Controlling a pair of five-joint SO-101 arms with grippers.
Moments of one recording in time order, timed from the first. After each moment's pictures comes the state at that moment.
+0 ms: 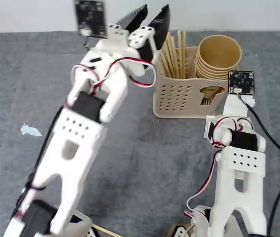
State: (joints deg) left arm 22.2 -13.8 1.4 25.5 23.0; right arm 8.5 -36.0 44.0 53.7 4.6
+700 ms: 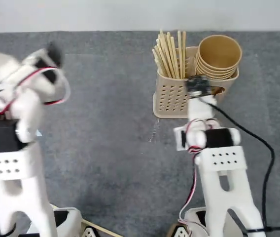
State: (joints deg) left arm -10.5 -30.7 1.6 67.9 35.9; right arm -11.3 -36.0 39.8 69.3 4.6
